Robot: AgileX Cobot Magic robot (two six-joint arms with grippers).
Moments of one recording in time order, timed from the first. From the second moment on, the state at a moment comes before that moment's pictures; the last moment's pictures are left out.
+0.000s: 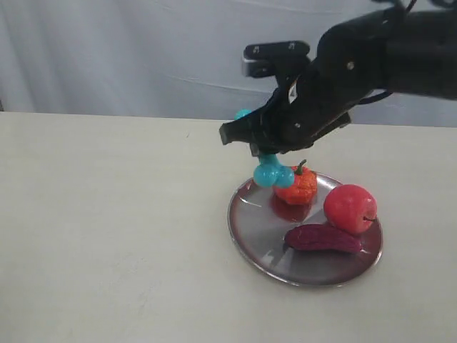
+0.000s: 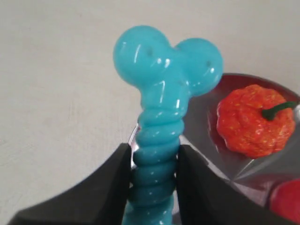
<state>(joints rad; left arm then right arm) 0.07 0.00 0.00 -0.01 0.35 -0.17 0.15 1.73 -1.34 -0.10 0.65 0.26</state>
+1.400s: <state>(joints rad) 0.07 0.00 0.00 -0.01 0.35 -0.17 -0.42 1.85 -1.02 -0.19 0.45 0.05</state>
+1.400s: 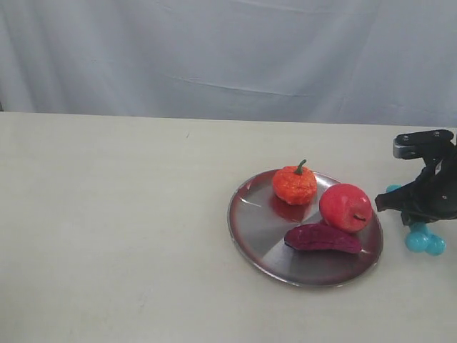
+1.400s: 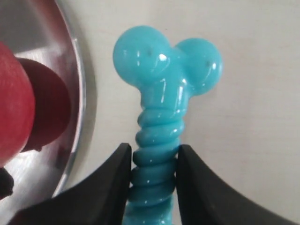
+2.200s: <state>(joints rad) 0.07 0.00 0.00 -0.01 0.35 -0.17 -0.42 1.91 -1.02 -0.20 0.41 0.06</state>
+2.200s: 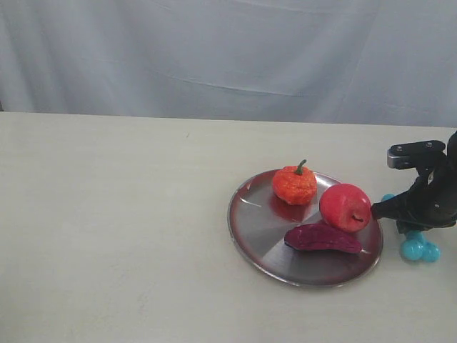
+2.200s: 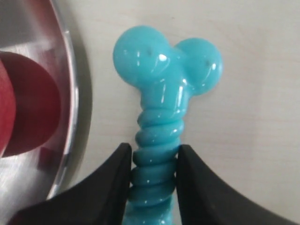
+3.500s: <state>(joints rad) 0.07 0.00 0.00 -0.01 0.35 -0.17 -0.42 1.02 -1.02 -0.01 0.76 0.07</state>
